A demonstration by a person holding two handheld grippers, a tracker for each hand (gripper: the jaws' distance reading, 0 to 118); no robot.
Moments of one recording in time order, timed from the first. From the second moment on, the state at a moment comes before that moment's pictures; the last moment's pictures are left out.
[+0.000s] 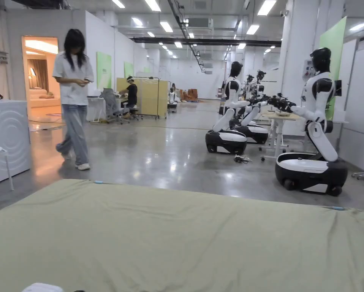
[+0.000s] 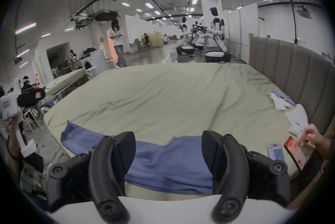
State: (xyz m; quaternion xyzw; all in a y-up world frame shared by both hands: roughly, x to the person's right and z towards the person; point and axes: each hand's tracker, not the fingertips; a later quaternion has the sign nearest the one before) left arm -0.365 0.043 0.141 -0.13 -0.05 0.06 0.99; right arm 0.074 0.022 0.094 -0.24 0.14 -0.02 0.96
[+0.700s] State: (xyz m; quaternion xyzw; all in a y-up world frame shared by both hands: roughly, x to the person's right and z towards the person) left arm -0.306 0.017 0.095 -0.15 0.00 0.04 0.99; right arm -0.015 -0.025 0.036 -0.24 0.14 -0.04 0.96
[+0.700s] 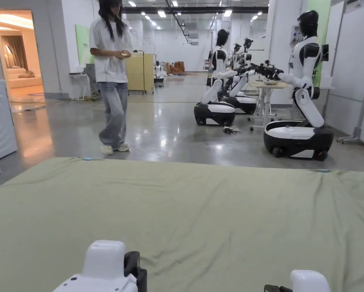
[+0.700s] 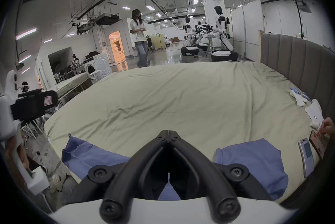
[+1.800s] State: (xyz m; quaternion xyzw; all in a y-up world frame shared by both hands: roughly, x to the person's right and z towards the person) left arm -0.522 -0.149 0.113 -0.31 -0.11 0.49 0.80; right arm 0.003 -0.031 0.080 -0.25 0.14 -0.11 0.95
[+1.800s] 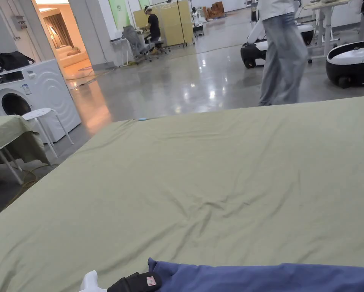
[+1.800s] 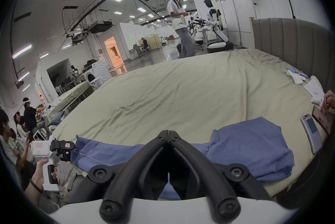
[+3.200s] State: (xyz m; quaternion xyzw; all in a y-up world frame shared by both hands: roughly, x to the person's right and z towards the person) left arm -0.207 -0.096 -0.005 -0.43 -0.24 0.16 0.86; right arm 0.111 -0.038 0.095 -0.21 0.07 -0.20 0.95
